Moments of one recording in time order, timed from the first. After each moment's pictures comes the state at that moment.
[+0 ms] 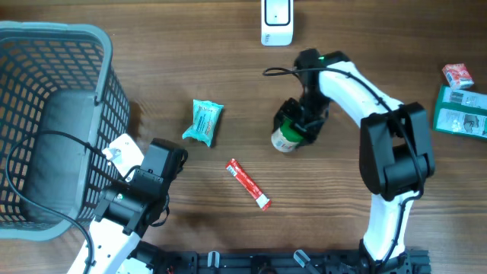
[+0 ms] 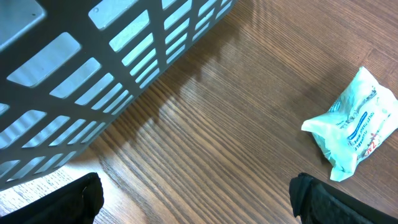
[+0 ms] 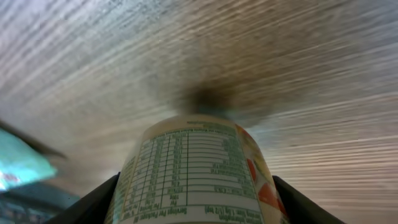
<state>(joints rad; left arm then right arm) -0.40 0.90 0.73 -1.01 -0.54 -1.00 0.30 2.12 1.54 -1.21 -0.48 0.73</state>
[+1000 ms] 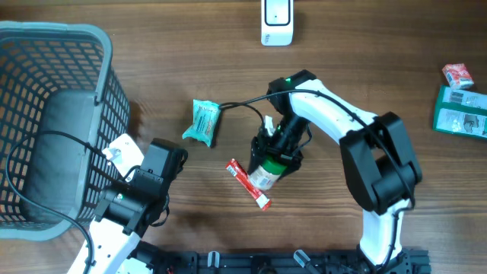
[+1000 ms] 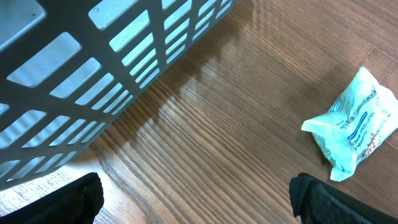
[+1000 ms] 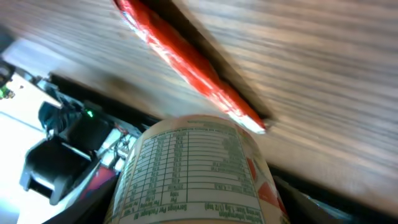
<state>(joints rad) -0.40 0.90 0.73 -1.01 -0.54 -1.00 0.50 2.07 1.45 -1.34 -0.71 0.31</state>
